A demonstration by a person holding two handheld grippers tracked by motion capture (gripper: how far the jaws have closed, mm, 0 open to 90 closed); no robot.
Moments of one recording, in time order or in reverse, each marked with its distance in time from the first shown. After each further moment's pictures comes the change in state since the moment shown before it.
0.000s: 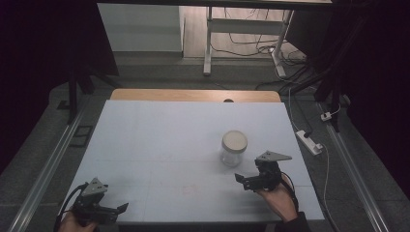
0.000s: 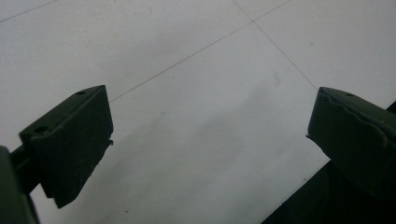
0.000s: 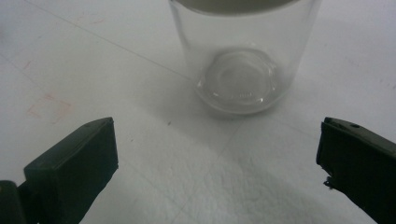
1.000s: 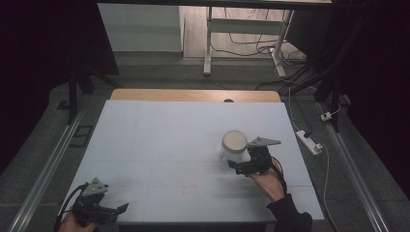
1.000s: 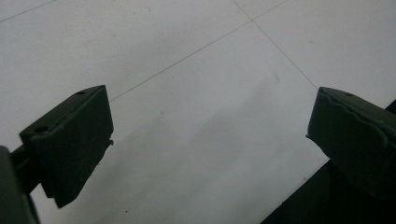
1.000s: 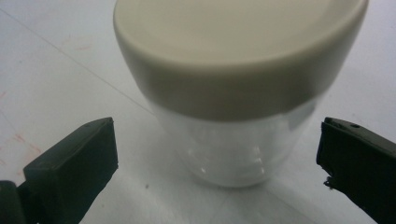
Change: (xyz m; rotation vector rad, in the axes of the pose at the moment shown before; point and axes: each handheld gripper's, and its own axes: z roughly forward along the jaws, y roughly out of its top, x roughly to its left) left arm 0.000 0.000 0.000 0.004 0.000 0.006; right arm -0.013 0.032 0.036 -0.023 0.022 -0.019
